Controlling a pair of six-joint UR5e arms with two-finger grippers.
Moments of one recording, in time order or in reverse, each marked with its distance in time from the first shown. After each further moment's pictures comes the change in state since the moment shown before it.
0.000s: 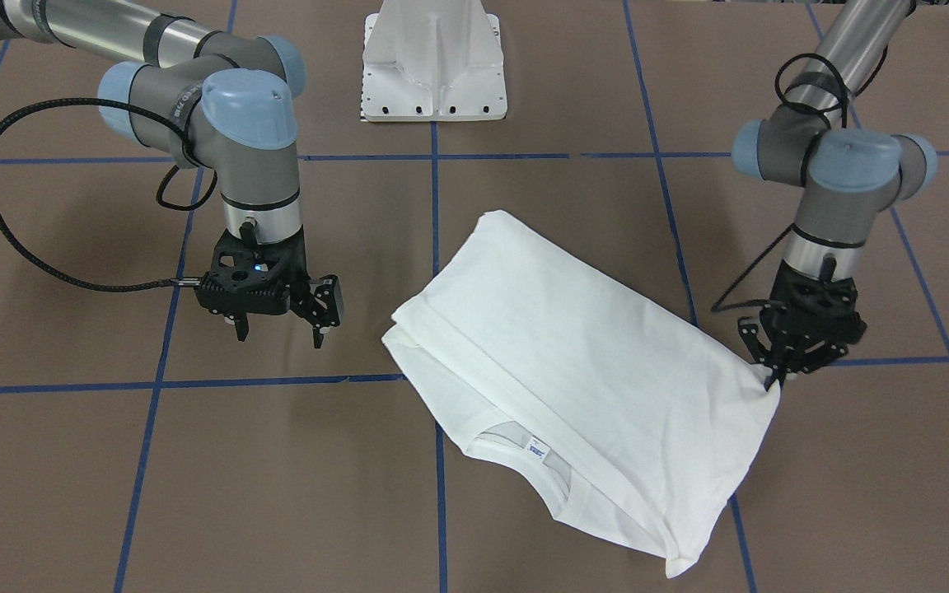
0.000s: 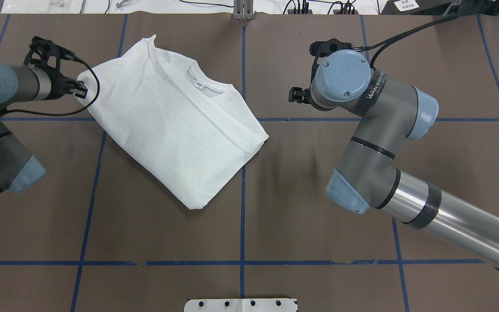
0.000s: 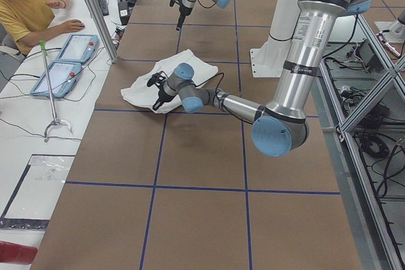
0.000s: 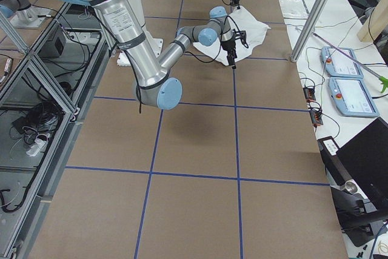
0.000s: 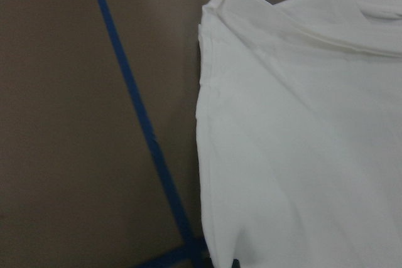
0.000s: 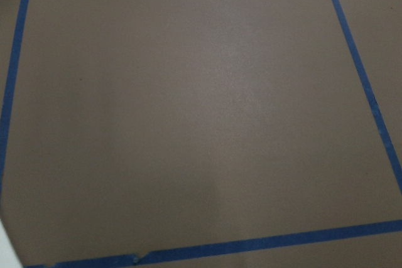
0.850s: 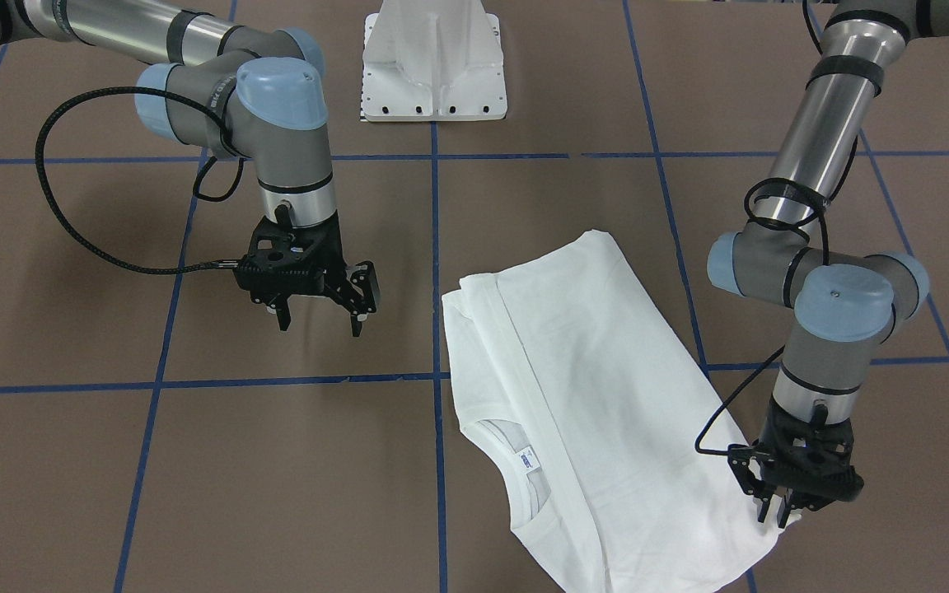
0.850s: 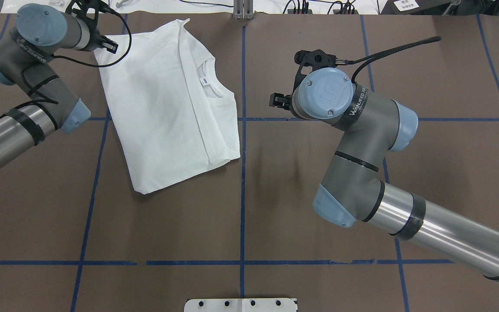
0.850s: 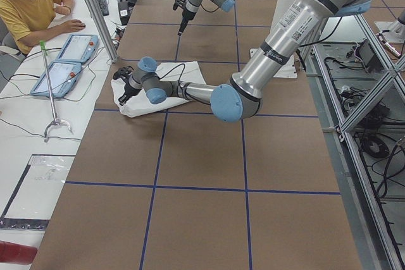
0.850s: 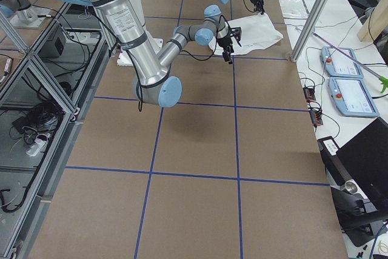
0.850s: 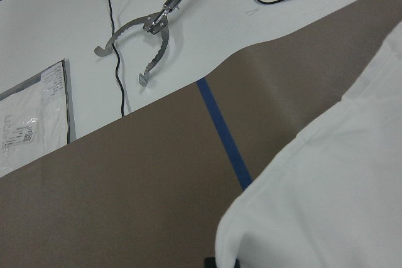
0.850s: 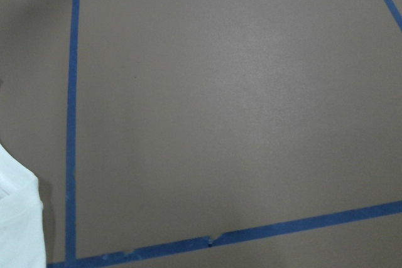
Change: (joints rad) left arm -0.052 -0.296 0.367 -0.099 -0.044 0.042; right arm -0.055 0.042 -0.037 0.083 -0.046 0.148
